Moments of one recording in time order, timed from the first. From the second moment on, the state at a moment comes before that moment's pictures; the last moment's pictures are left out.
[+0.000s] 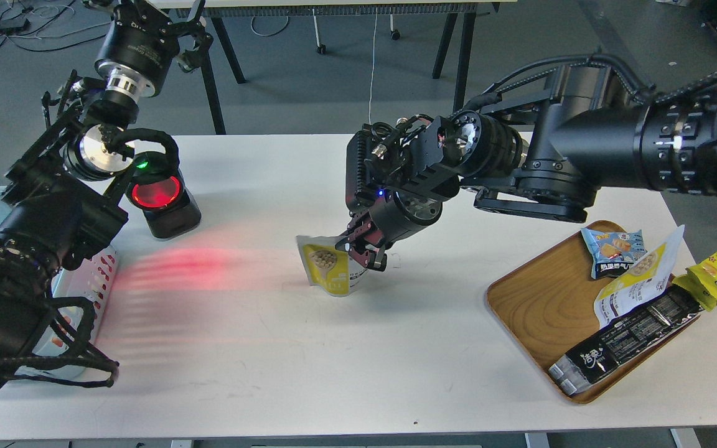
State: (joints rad) left arm -0.99 0.18 -0.98 -0.42 0.08 -0.49 -0.28; right arm 1.74 0.00 -0.71 1.04 -1.54 0.07 0.49
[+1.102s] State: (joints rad) left arm -1.21 0.38 -0.60 -0.70 0.19 -0.49 -0.16; right arm 1.55 -0.89 -0.30 1.34 -0.89 0.09 0.49
